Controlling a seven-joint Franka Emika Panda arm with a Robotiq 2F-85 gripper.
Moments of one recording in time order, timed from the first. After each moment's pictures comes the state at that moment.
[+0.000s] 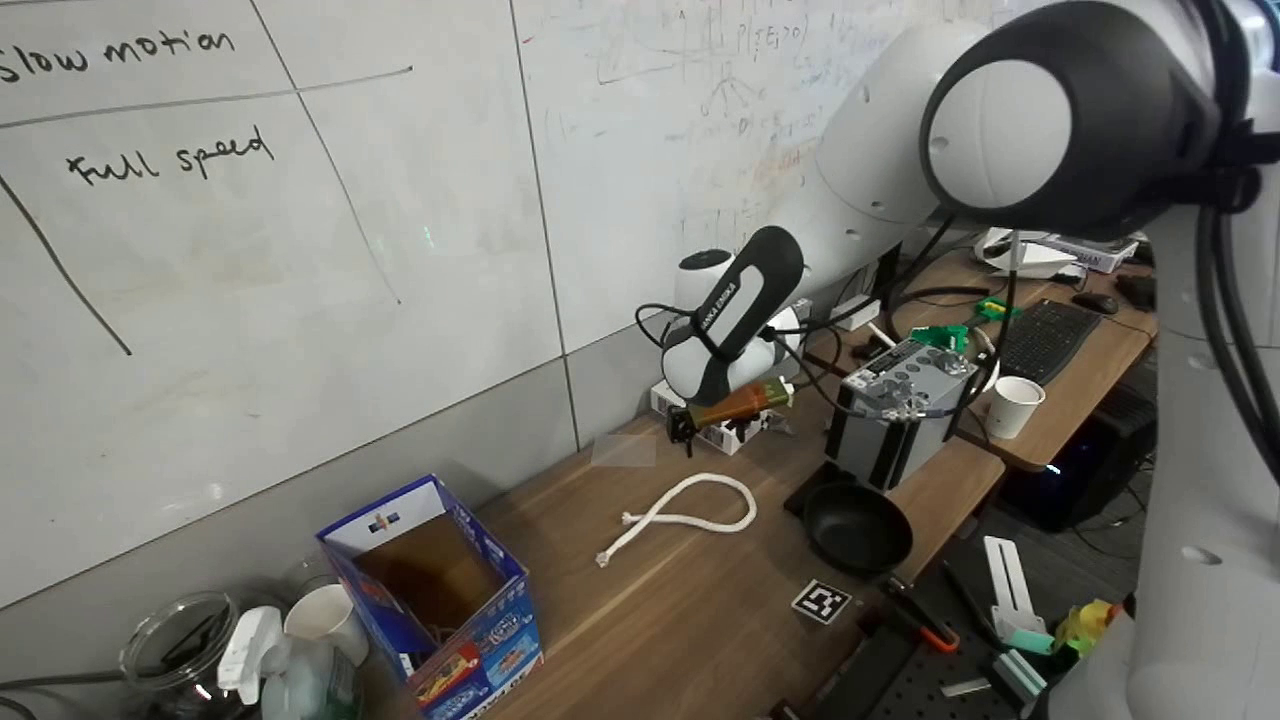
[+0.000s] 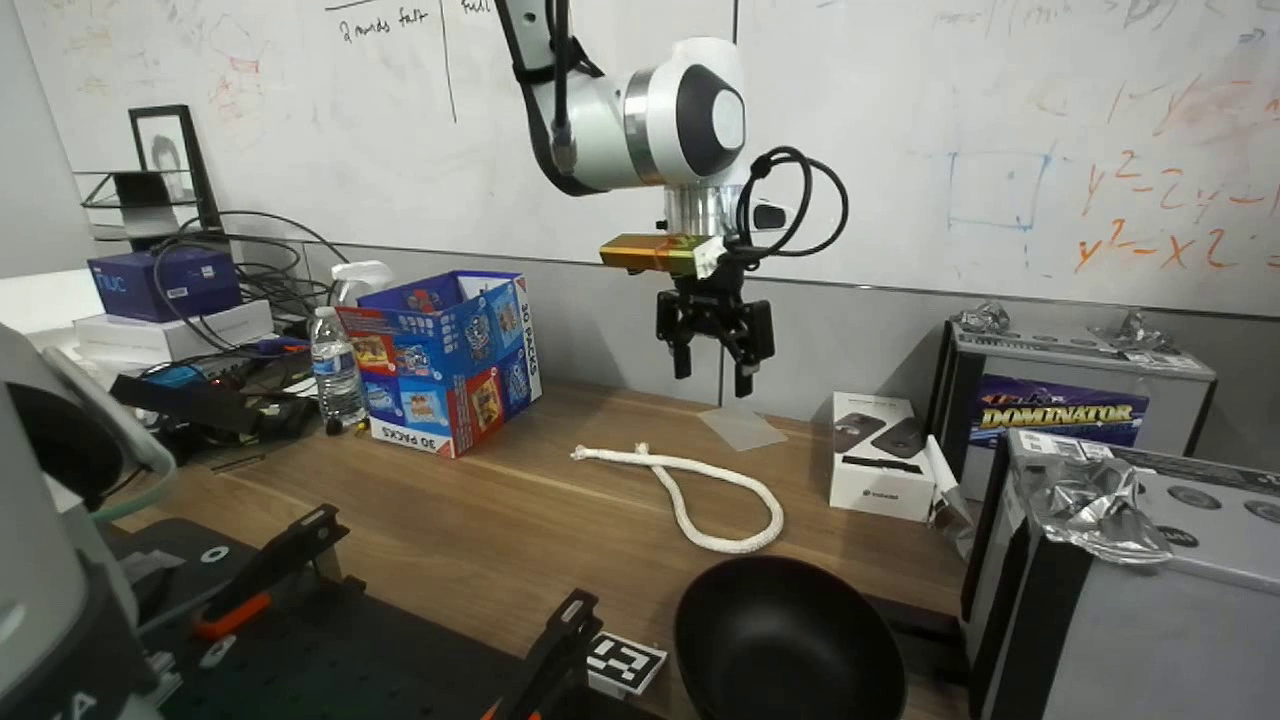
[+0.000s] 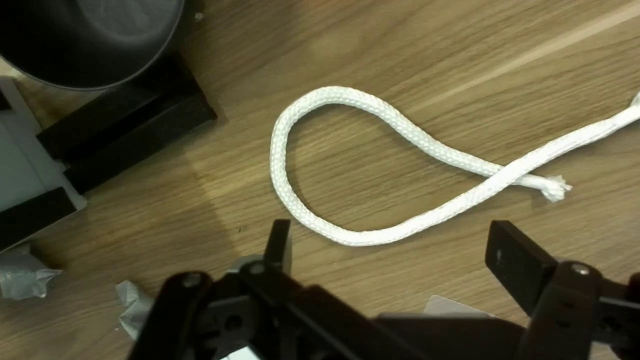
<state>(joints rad) -0.02 0.42 -0.11 -2.20 -0.10 2.60 0.36</state>
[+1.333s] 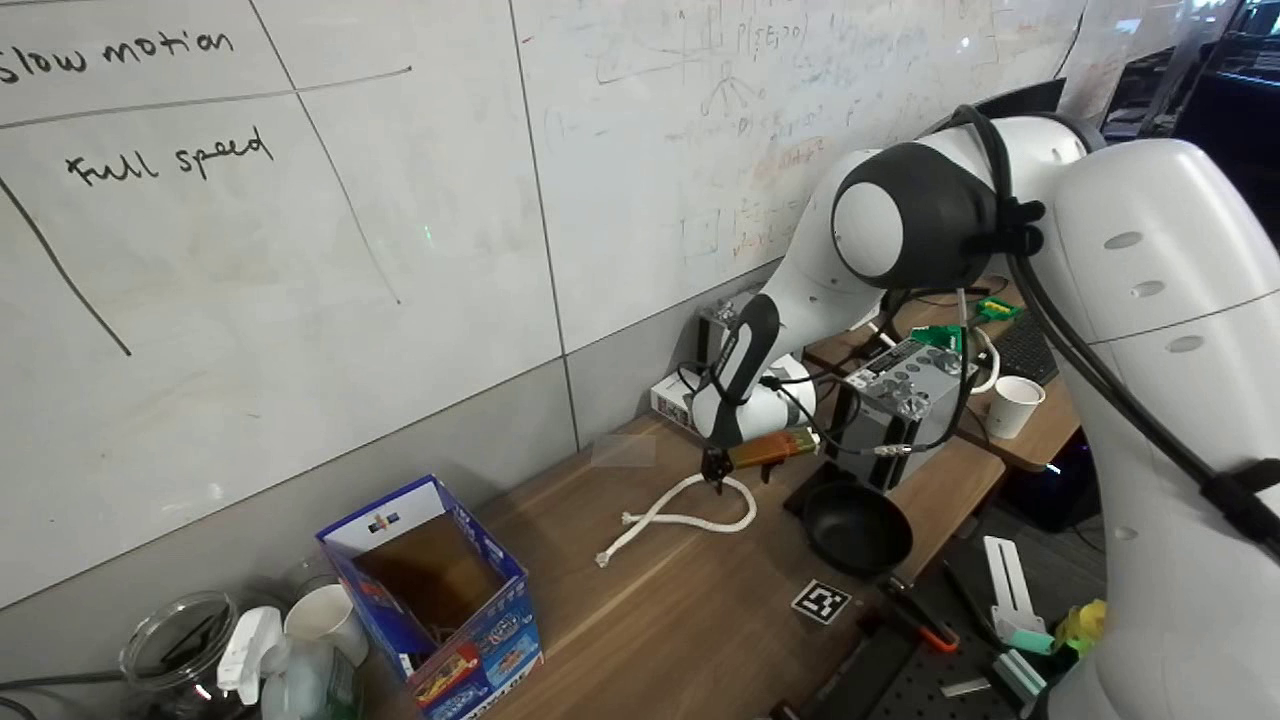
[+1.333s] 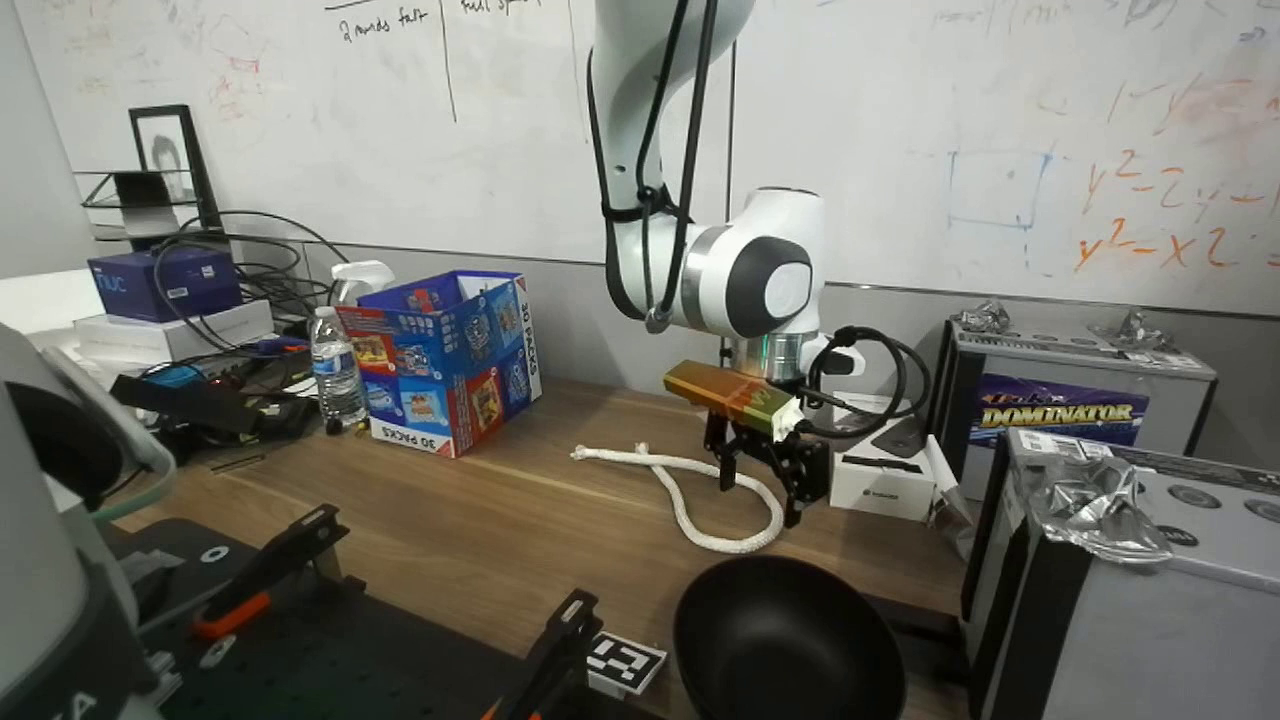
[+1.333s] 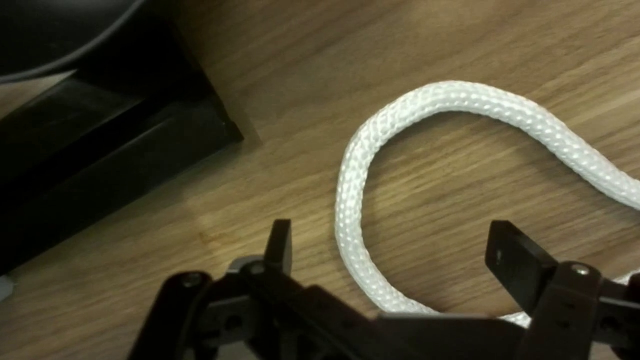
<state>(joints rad) -0.19 0.75 -0.07 -2.08 0.07 2.78 0.10</state>
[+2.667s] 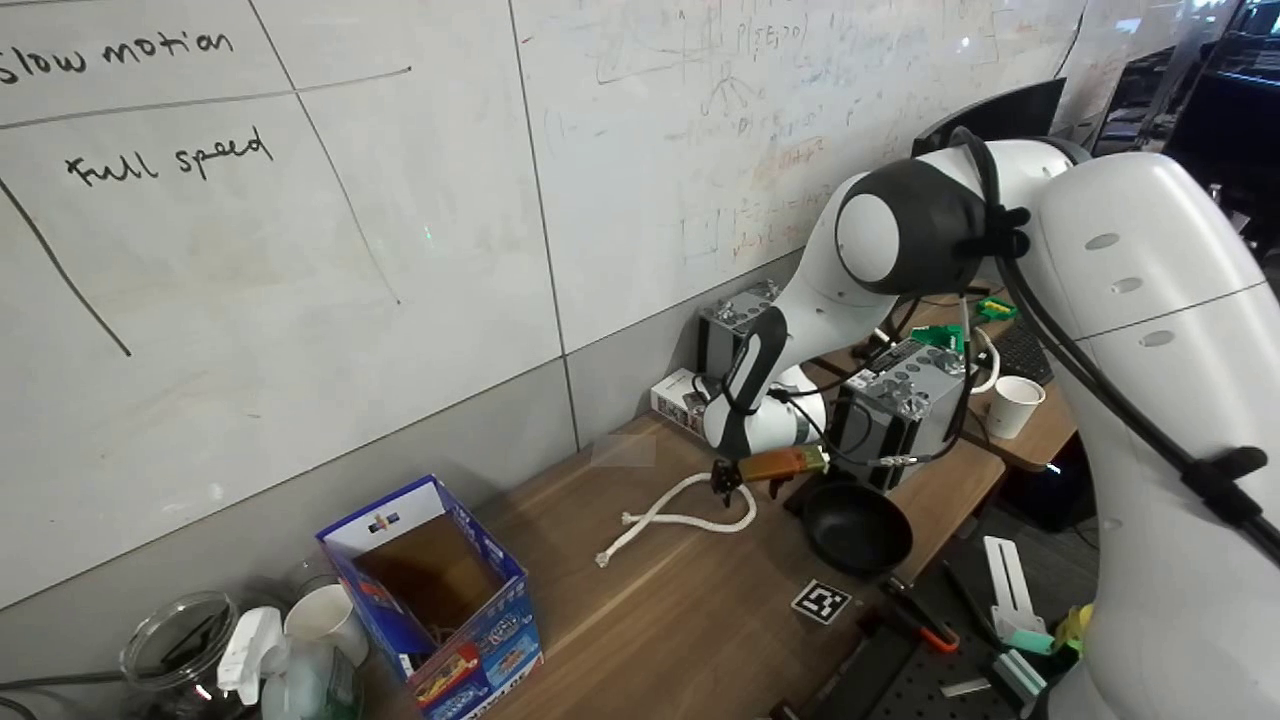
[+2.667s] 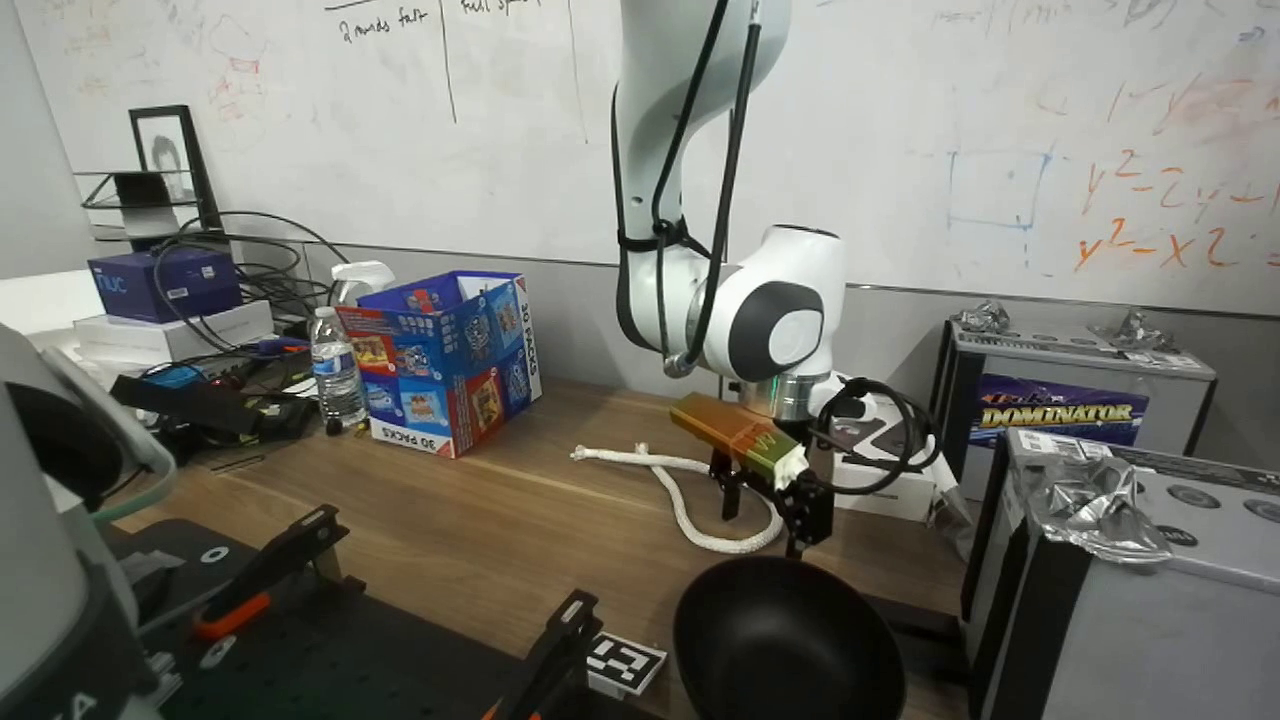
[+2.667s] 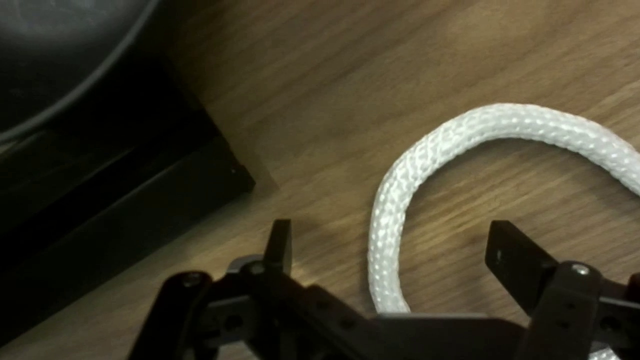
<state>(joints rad) -0.28 0.81 -0.01 -2.07 0.11 2.84 0.07</state>
